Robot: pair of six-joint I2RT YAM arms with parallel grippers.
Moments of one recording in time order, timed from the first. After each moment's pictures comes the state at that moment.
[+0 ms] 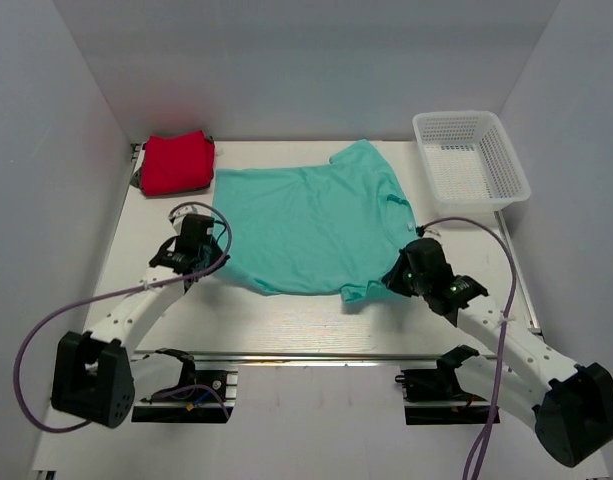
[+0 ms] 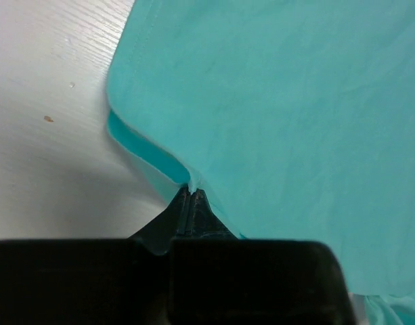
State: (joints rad) left arm -0.28 1.12 0.68 -0.41 -0.22 -0.75; right arm 0.53 0.90 0.52 -0.40 0.06 0.73
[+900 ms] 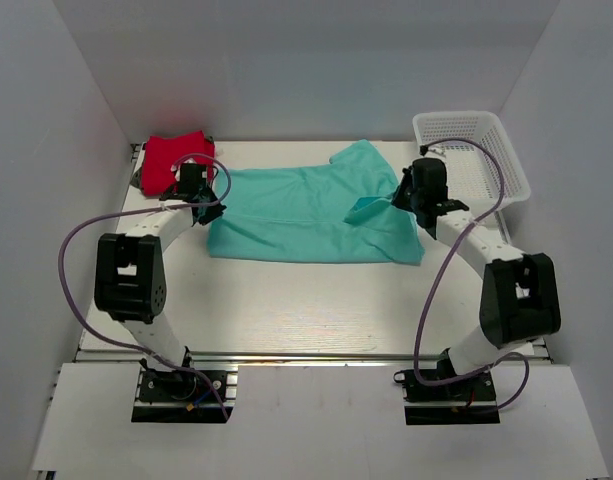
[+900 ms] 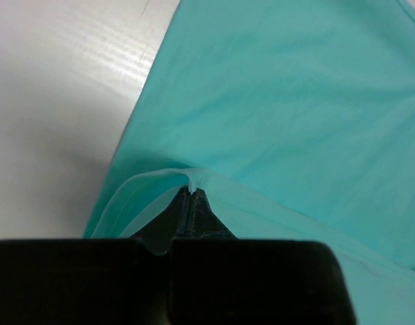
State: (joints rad) left arm -0.09 1.70 1.12 -0.26 -0.10 -0.61; right arm 0.26 1.52 1.03 -0.07 0.13 0.45
